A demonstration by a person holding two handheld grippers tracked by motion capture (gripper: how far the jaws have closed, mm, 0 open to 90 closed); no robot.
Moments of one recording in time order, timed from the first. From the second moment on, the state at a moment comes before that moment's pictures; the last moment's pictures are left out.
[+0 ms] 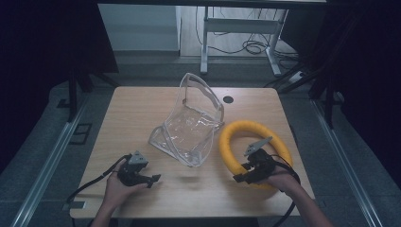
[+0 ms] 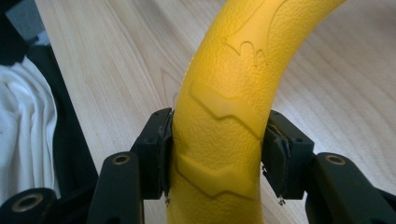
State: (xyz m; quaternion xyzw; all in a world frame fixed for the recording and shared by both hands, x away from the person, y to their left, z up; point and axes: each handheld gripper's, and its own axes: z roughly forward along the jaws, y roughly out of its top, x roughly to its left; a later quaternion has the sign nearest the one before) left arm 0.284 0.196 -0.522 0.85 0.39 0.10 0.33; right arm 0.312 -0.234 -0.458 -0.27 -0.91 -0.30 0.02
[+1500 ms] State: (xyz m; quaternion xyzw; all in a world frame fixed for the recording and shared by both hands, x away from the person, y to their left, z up) left arm 0.285 0.195 -0.522 0.85 0.39 0.11 0.34; right arm 0.324 -0.296 -0.405 -0.34 -0.83 -0.44 -0.01
